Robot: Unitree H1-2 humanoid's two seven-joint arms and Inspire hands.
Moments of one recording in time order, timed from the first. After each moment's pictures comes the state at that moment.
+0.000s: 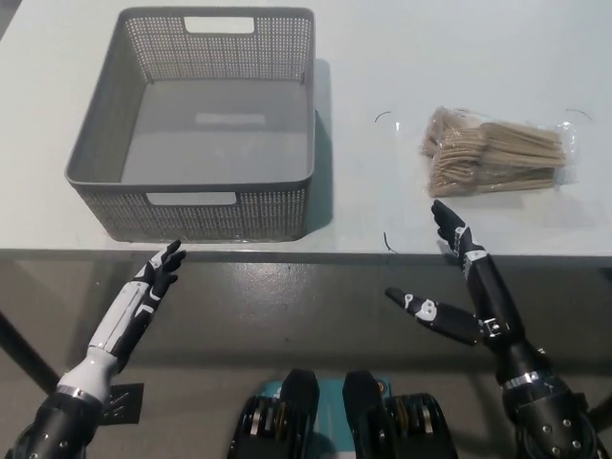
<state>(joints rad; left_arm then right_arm) -0.23 0.29 -0.05 0.32 0.07 -0.34 -0.13 -0.22 -0.09 0.10 0.15 -0.11 -0.30 0.04</state>
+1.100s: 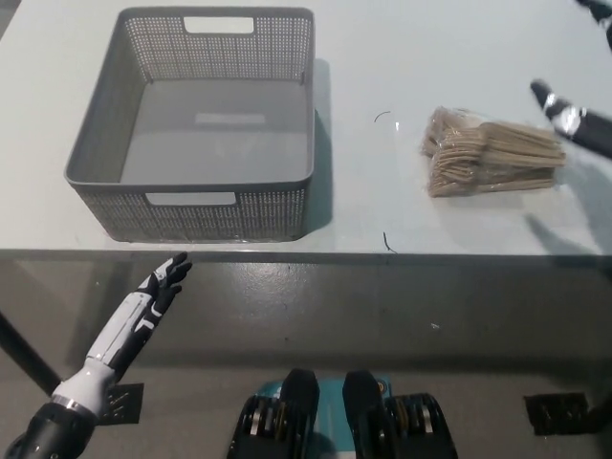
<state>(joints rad) -0.20 0.31 -0.05 0.31 0.07 -0.36 -0.18 -0.65 -0.51 0.06 -0.06 -0.46 0.12 0.19</state>
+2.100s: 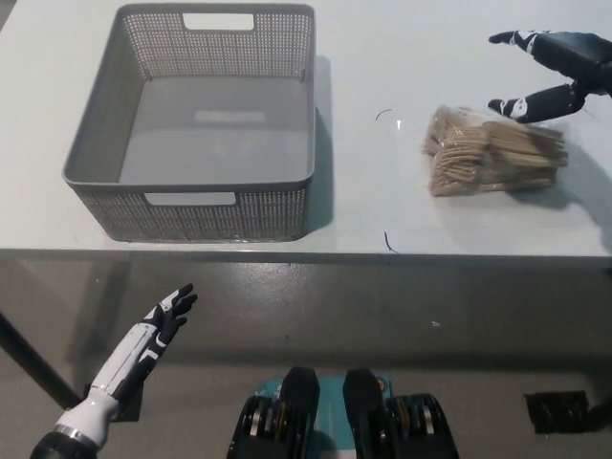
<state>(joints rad) -0.14 0.31 -0.07 0.31 0.06 -0.37 -0.20 -1.01 -0.62 0.45 0.43 -0.53 0.09 0.57</state>
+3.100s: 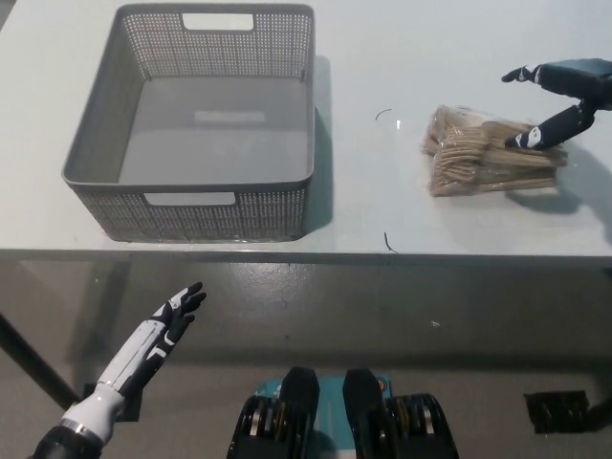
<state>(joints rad) -0.16 0.31 -0.08 0.31 0.07 -0.37 -0.22 -1.05 -0.63 0.49 0.55 -0.59 0.07 0.68</state>
